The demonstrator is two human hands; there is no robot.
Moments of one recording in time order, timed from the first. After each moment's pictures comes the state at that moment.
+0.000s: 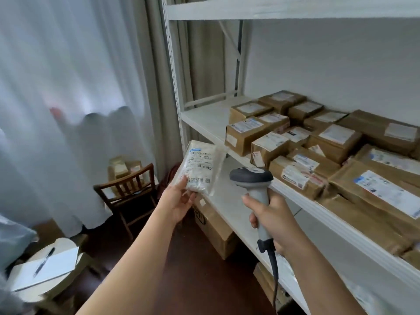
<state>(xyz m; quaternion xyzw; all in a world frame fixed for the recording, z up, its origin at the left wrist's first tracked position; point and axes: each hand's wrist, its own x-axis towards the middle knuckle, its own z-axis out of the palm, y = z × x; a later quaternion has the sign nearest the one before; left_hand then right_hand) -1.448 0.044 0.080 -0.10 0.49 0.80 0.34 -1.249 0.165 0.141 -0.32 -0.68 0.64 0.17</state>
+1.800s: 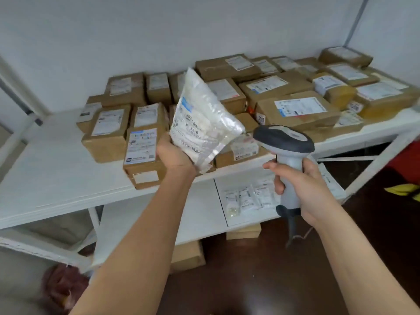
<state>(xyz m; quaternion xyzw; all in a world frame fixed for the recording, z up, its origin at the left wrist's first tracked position) -1.556 0.313 0.134 0.13 0.37 0.68 0.62 -1.369 0.187 0.132 -0.58 -0.36 0.48 0.55</state>
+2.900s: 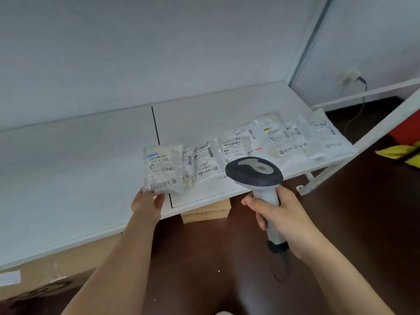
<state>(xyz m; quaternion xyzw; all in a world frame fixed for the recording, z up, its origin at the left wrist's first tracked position) -1.479 0.370 -0.409 0.20 0.74 0.36 0.53 -1.244 0.234 -0.293 -0.67 -0.38 0.49 0.41</state>
